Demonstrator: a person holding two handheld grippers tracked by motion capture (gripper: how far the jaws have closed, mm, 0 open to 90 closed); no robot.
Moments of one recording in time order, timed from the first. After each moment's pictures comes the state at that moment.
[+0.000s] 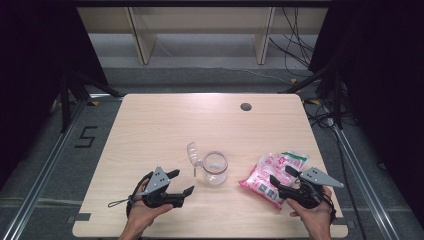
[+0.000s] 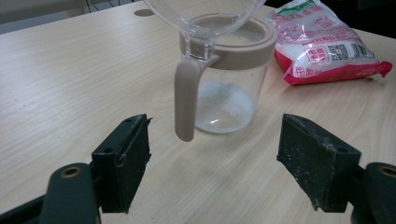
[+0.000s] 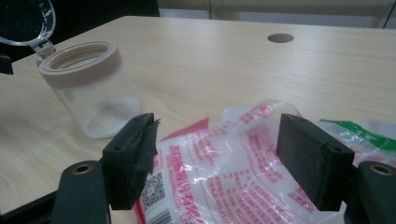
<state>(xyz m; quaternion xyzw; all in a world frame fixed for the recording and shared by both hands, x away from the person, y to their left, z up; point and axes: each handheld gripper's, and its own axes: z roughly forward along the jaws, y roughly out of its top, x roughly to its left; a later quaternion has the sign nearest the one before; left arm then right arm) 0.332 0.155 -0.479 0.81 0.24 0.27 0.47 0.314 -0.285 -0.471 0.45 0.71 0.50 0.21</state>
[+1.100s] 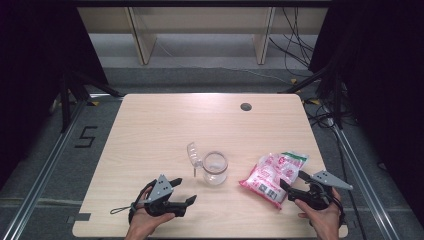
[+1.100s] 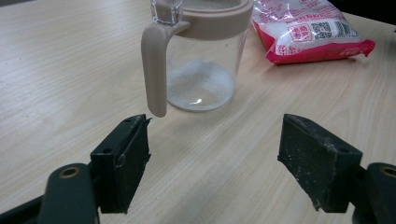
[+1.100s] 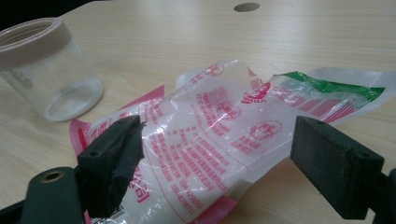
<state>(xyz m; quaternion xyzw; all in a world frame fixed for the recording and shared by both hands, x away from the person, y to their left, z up) 0.317 0.147 -0.492 0.81 0.23 0.25 0.47 0.315 -0.315 -0.488 0.50 0.70 0.47 0.21</state>
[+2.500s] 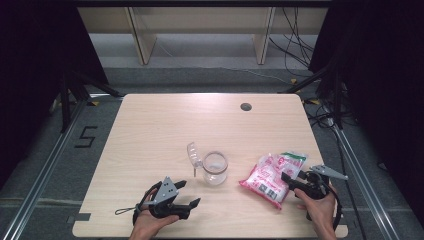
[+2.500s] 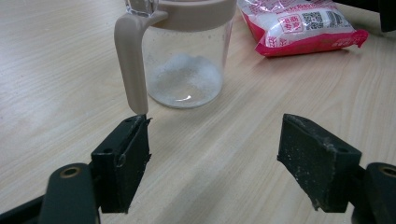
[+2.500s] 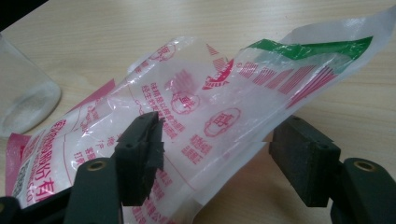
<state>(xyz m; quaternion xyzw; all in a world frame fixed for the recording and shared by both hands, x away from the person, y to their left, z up) 0.315 0.136 -0.497 0.82 0.23 0.25 0.47 0.349 -0.327 -0.511 0.55 0.68 0.46 0.17</state>
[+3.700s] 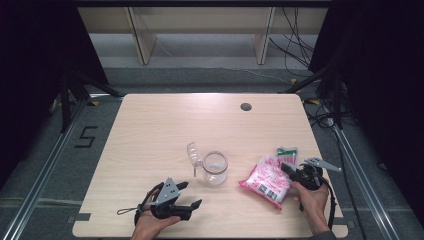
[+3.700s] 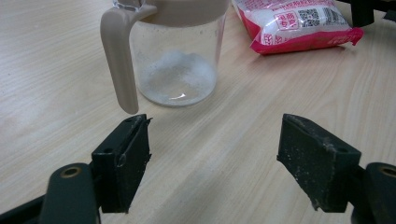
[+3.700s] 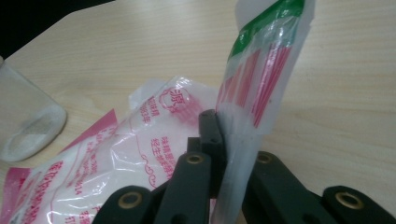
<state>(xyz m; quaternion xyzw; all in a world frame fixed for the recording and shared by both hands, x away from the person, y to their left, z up) 0.313 0.132 -0.499 0.82 0.23 0.24 0.47 0.372 -0.316 -0.512 0.54 0.67 0.48 0.16</state>
